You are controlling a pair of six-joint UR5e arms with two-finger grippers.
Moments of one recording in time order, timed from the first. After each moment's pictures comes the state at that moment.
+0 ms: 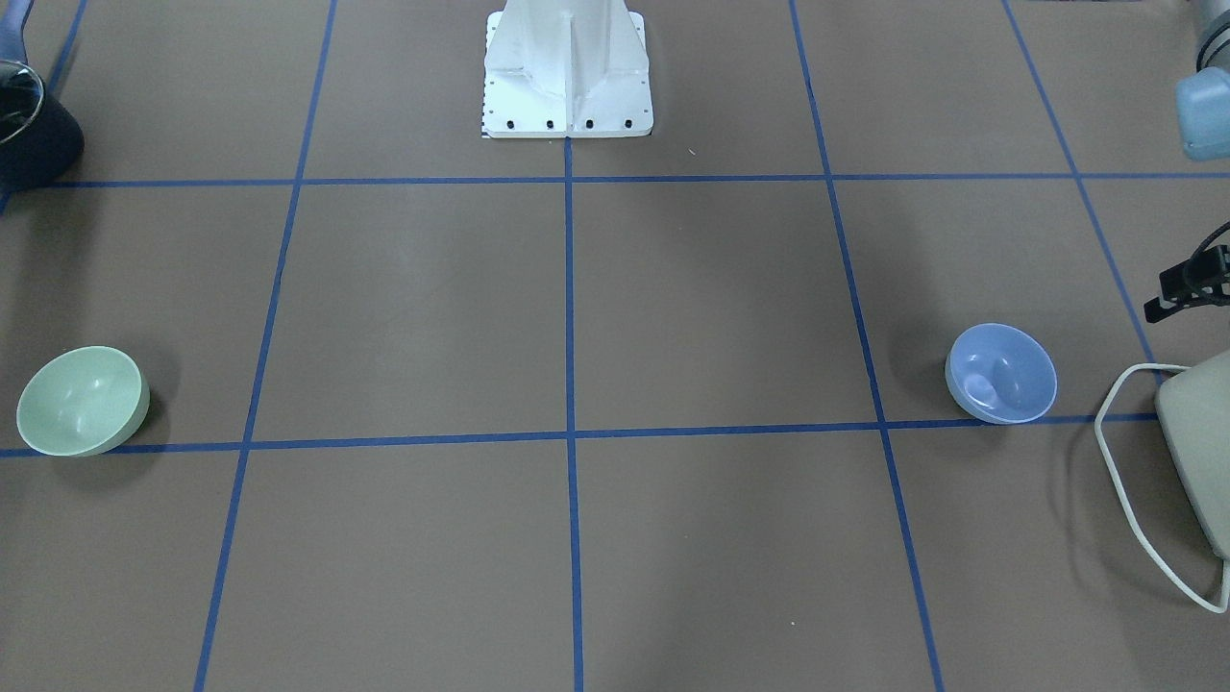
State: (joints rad) left arm -1.36 -1.87 -1.61 -1.43 -2.42 -0.08; right arm 1.53 -1.65 1.80 -1.34 2.36 0.16
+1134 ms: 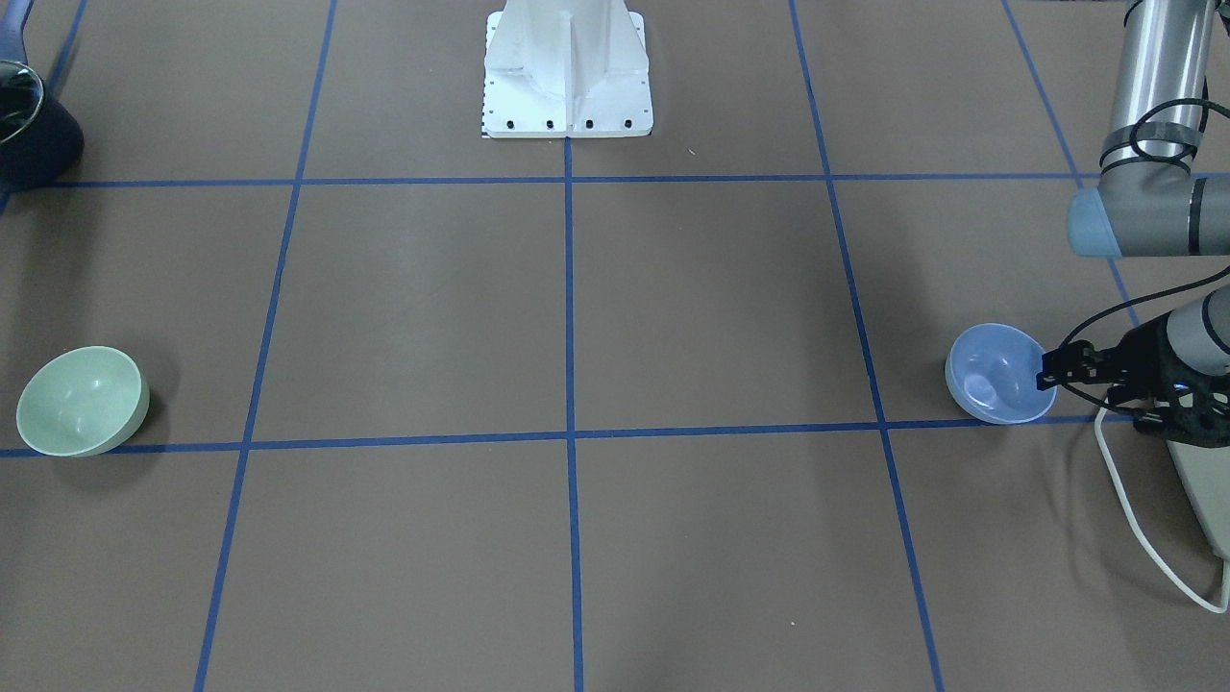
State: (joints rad) left arm -1.17 -1.88 -1.31 -1.84 -2.36 -0.26; right arm 1.52 -1.63 1.80 -1.35 2.37 0.17
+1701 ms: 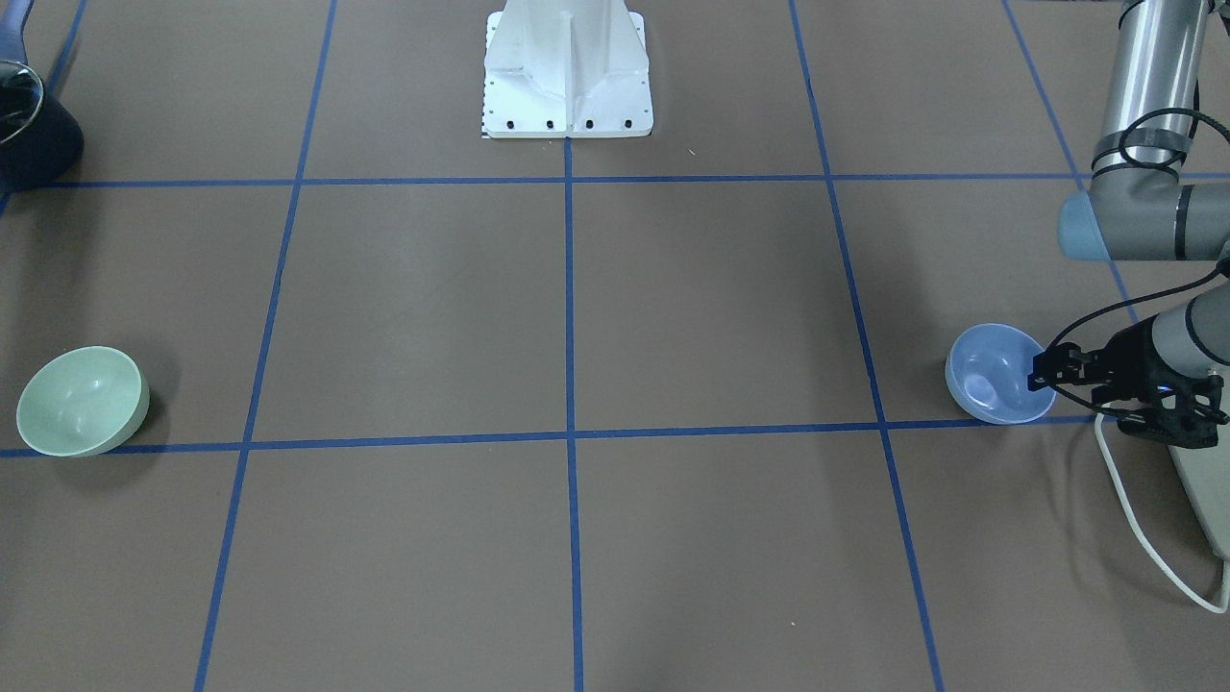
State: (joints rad) left arm -1.15 -1.88 -1.30 -1.86 -2.36 -0.27; right arm 1.52 -1.63 1.80 -1.35 2.36 0.17
